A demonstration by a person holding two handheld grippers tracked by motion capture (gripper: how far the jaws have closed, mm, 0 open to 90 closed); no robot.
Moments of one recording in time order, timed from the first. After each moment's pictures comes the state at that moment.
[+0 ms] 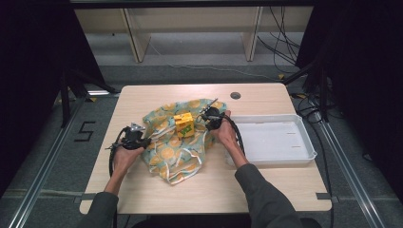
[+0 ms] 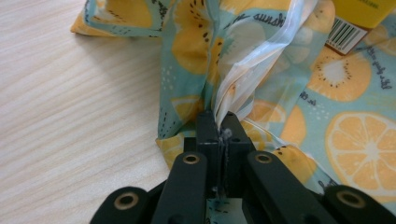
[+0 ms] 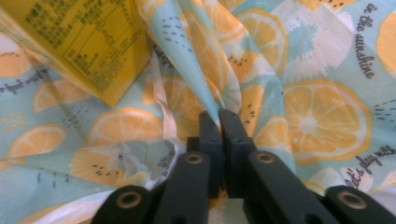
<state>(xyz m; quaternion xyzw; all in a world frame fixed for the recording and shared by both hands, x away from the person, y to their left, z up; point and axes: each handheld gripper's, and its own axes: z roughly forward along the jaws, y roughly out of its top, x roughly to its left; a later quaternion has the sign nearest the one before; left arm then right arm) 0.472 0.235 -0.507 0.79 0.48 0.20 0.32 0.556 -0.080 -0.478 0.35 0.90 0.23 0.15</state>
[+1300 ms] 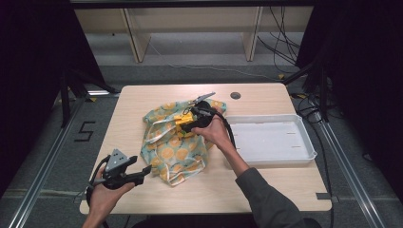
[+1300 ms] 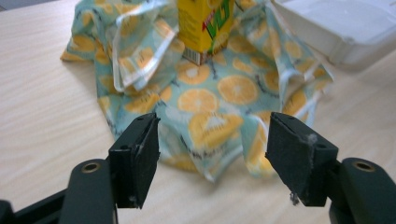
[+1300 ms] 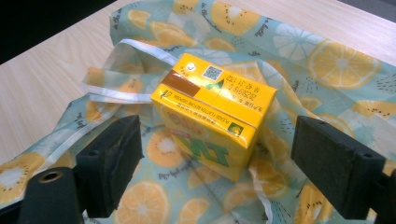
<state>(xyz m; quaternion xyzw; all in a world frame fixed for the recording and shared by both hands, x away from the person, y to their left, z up) 0.318 0.228 -0.452 0.76 0.44 0.22 0.42 0.518 -0.044 -0.420 0.34 0.85 0.38 0.11</state>
